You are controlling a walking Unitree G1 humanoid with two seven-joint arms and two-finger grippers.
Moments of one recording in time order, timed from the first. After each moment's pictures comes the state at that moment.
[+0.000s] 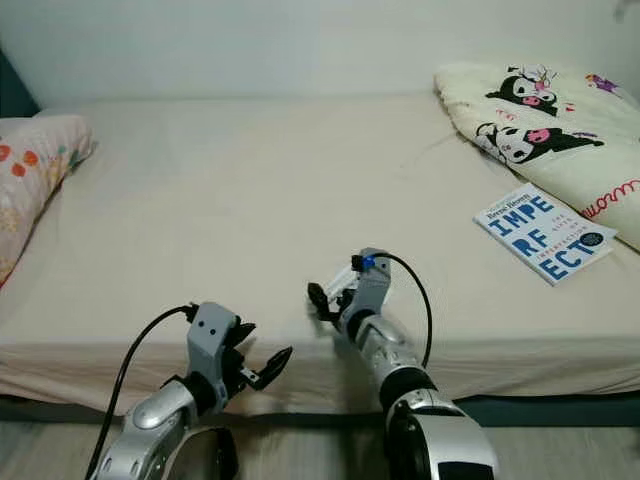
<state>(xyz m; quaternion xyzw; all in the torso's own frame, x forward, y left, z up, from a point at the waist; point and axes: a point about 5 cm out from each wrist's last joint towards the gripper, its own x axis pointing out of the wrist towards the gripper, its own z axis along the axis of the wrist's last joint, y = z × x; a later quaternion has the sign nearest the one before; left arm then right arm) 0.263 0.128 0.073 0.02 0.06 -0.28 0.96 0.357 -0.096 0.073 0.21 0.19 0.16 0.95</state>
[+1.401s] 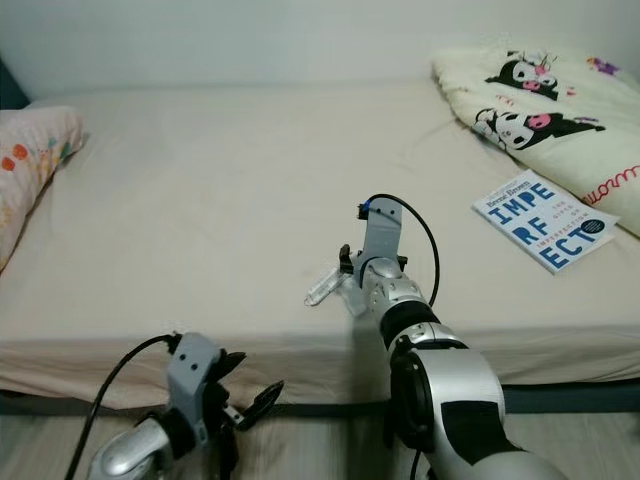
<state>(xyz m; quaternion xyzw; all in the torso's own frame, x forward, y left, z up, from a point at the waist) 0.216 0.141 0.080 0.03 0.08 -0.30 0.95 0.397 -0.112 0.133 0.06 0.21 -0.02 0.98</state>
